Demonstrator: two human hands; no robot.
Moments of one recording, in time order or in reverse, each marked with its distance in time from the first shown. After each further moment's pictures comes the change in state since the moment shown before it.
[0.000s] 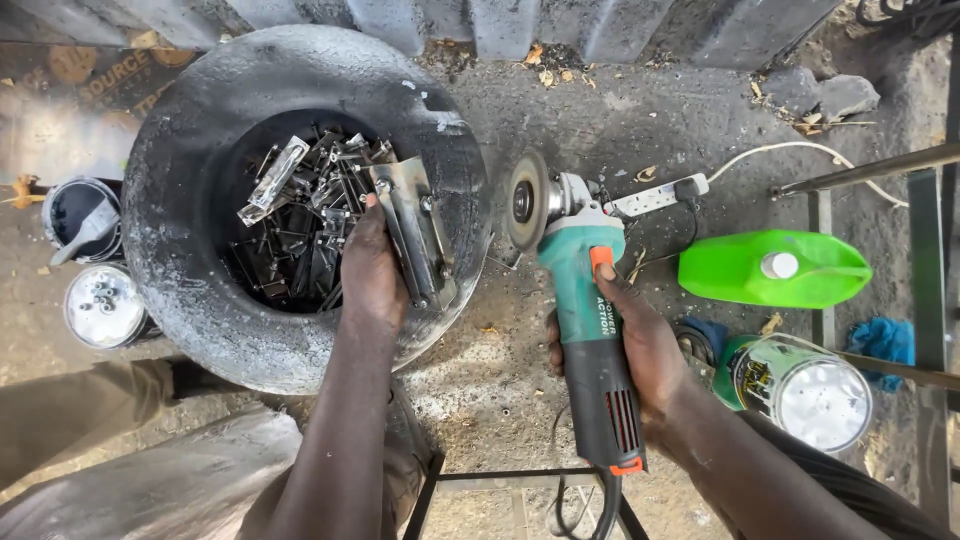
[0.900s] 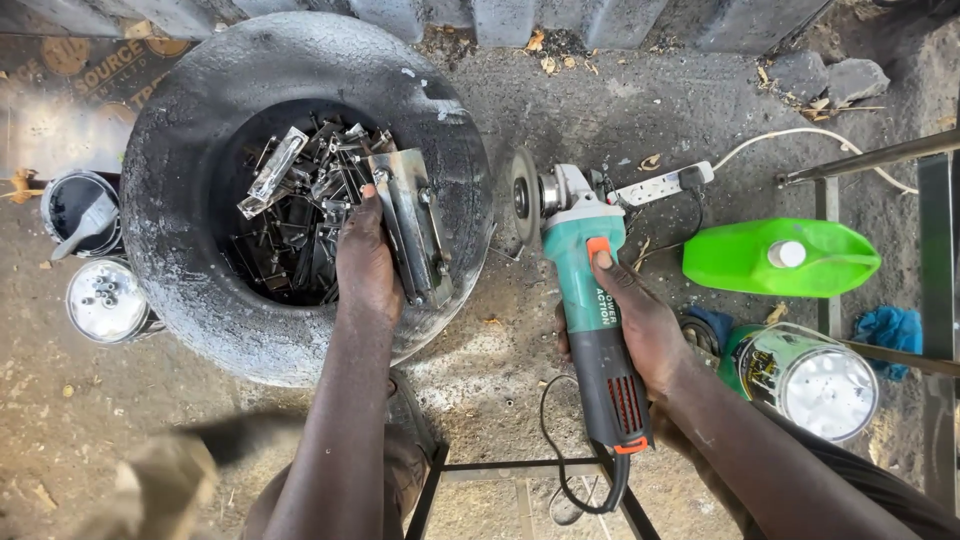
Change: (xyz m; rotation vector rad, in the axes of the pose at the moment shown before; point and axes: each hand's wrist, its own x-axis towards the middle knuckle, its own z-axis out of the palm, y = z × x) left_hand 0.004 0.005 -0.002 0.006 0.107 -0.002; right_hand 0.030 0.018 -0.032 -0.190 -0.027 -0.153
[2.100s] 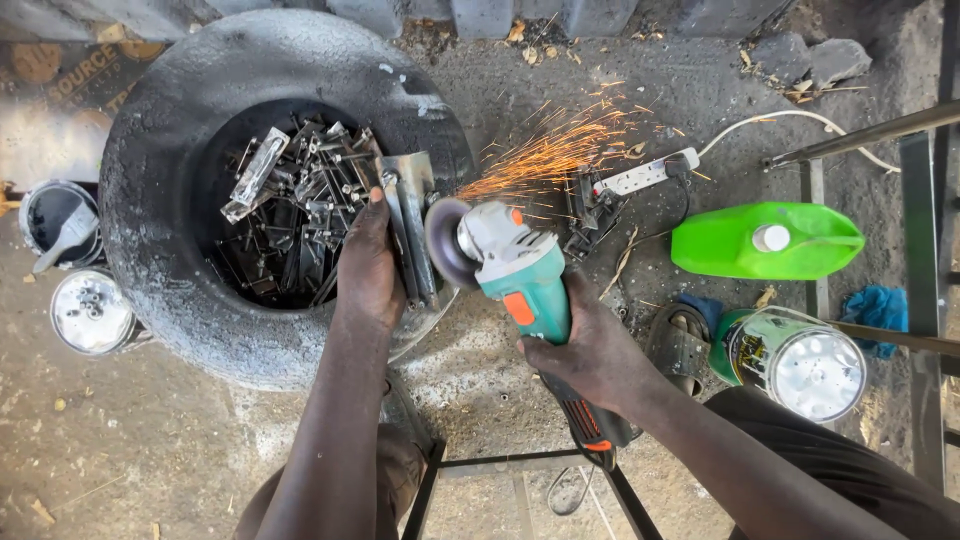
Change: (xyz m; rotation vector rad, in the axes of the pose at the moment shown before) left_hand -0.014 -0.002 0.013 0.022 -0.170 -0.083; right_hand -0.029 -0.012 0.041 -0.774 0.077 0.002
